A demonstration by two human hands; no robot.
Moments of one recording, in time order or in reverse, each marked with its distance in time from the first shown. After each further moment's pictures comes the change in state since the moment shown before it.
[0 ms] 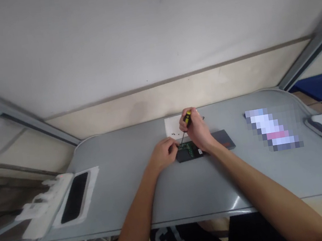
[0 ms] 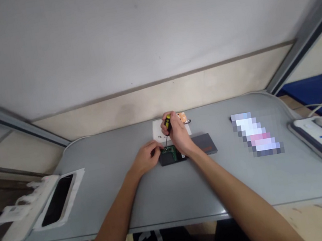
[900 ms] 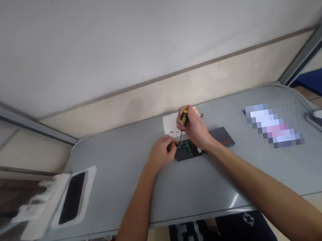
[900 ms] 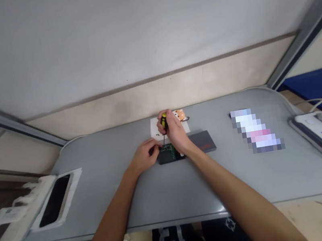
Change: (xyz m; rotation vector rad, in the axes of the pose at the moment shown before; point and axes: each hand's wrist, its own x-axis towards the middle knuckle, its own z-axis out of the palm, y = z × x) left_hand 0.001 -0.002 0.001 -0.011 0.010 0.042; right_hand 0.000 0.003 -0.001 -0.040 -0.014 0.000
